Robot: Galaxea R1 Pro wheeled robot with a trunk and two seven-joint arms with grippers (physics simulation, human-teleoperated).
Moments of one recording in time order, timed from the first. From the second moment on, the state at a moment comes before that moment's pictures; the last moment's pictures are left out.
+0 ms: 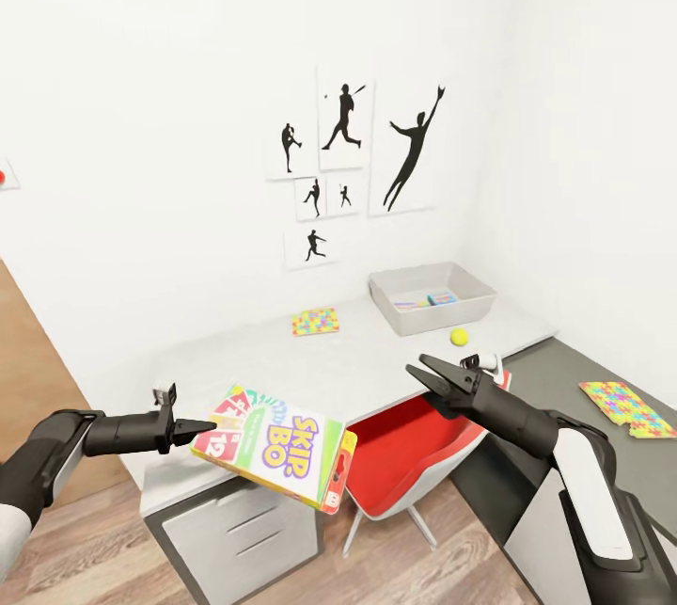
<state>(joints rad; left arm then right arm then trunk) -0.67 0.41 0.03 -0.73 0.08 0.99 -1.57 -0.35 -0.08 -0.16 -1.59 -0.92 1.04 0.84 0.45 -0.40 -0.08</state>
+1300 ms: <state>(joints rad) -0.67 0.41 0.04 -0.73 0.08 0.99 -1.57 -0.35 -0.09 -0.17 -1.58 -0.92 1.04 0.84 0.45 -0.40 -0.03</state>
